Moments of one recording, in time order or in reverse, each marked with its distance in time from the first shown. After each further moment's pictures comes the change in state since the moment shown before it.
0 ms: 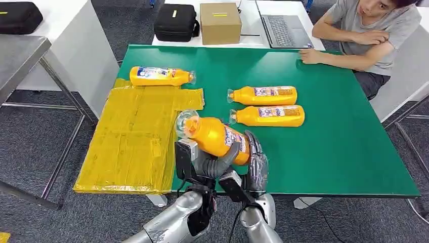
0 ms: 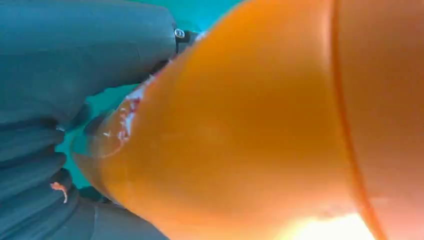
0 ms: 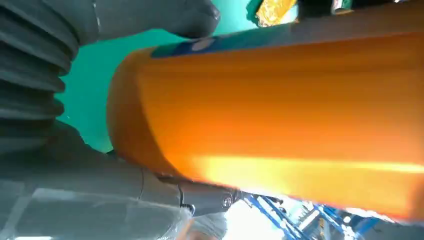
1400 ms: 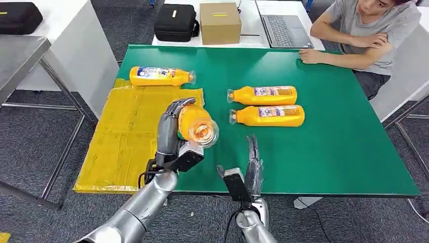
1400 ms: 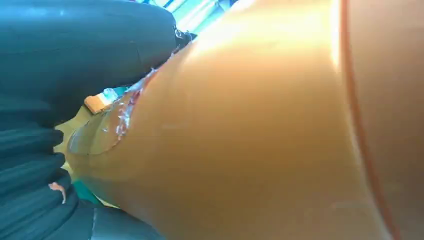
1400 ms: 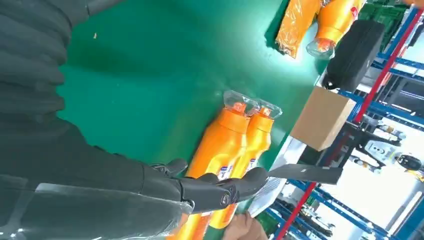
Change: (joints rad) left arm -0.058 0.043 0.543 0.144 -1.216 0.262 -0.032; right arm -0.027 -0.016 0.117 0.106 -0.295 0.000 0.000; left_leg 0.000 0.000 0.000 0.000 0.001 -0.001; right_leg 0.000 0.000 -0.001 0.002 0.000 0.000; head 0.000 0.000
